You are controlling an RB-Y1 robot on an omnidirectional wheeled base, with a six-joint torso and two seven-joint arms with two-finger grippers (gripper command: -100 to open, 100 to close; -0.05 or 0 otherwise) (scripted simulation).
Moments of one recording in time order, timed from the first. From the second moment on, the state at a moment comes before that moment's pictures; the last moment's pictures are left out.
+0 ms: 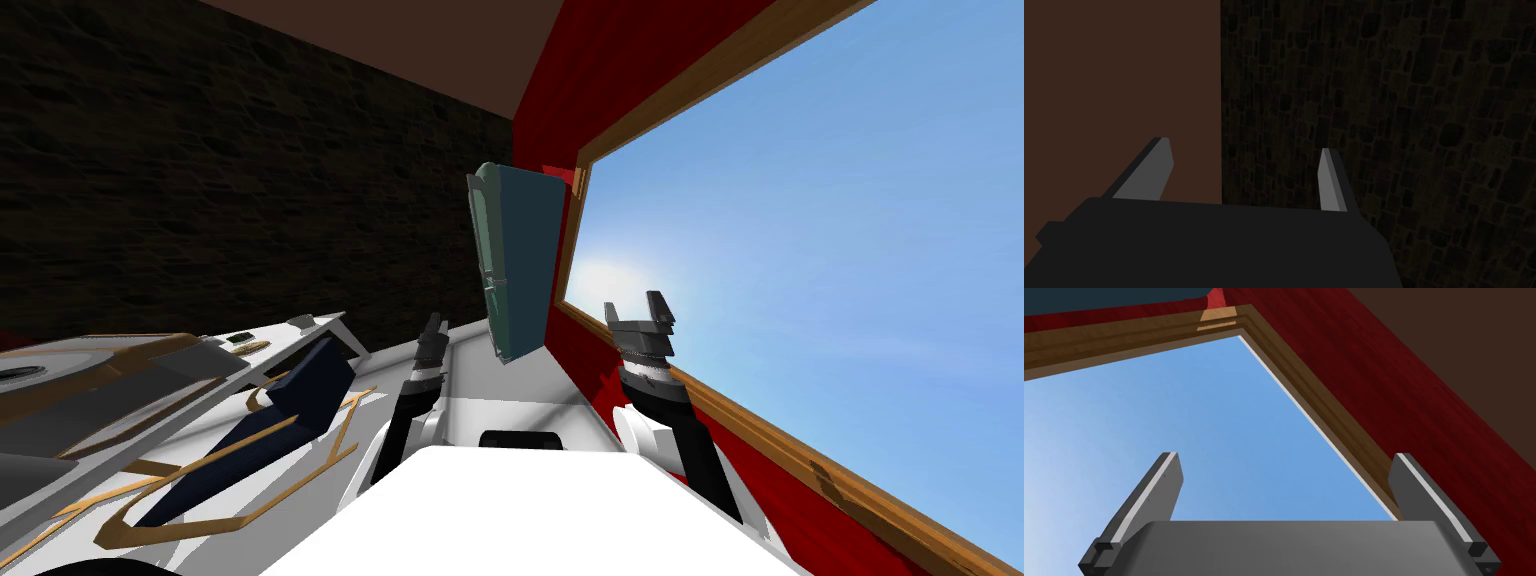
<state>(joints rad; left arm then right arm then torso) 0.52 -0.01 -0.01 -2.21 -0.08 -0.42 -0.05 0.50 0.00 -0.03 -2.39 0.02 -0.44 -0.12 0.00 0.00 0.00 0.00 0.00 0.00</state>
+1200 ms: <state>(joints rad) 0.51 0.04 0.00 -2.21 -0.08 -0.41 -0.05 0.50 0.00 -0.03 -2.39 0.02 -0.44 -0.12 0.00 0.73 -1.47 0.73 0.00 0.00</state>
